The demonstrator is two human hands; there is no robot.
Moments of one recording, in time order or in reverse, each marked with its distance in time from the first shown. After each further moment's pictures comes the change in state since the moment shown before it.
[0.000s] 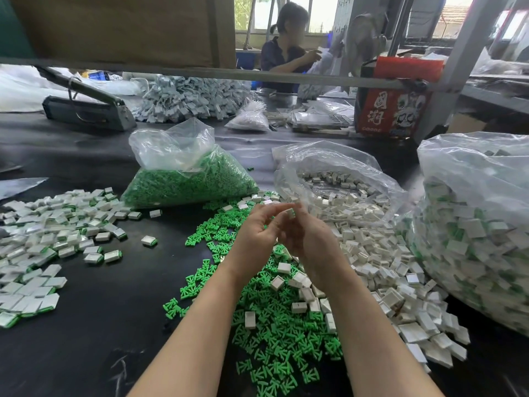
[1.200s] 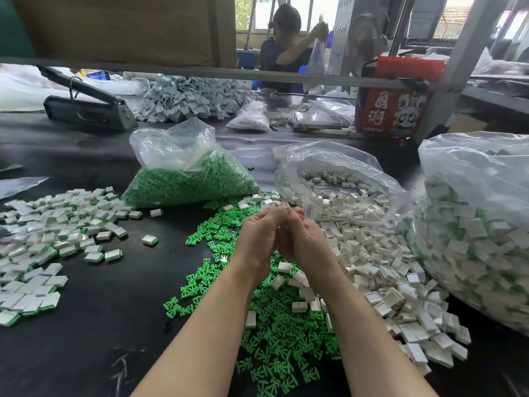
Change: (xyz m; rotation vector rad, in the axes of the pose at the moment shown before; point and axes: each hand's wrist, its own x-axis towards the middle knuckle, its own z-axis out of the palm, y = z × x) left_hand 0.002 0.009 0.019 -0.474 0.121 -0.359; right_hand 0.001 0.011 0.005 -0.239 0.005 -0.091
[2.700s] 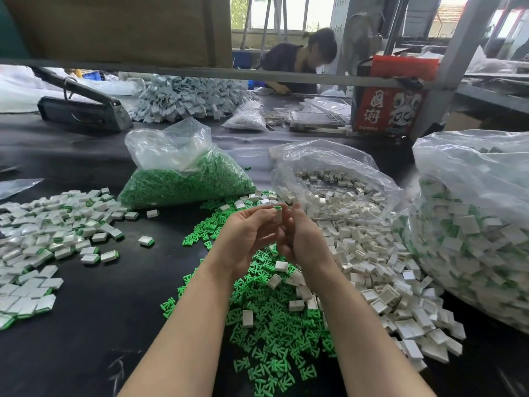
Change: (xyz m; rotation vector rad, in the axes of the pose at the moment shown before) left_hand 0.010 0.007 -0.033 0.012 -0.120 -0.007; right_hand -0.003 -0.011 0.001 0.150 0.050 0.153
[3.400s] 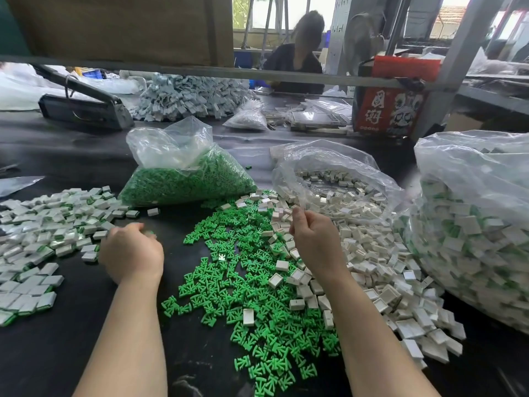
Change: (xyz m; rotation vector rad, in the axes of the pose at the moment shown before) left_hand -0.029 0.023 -0.136 1.406 1.170 -0.022; right_hand 0.001 -0.001 -0.012 -0.595 0.247 -0.243
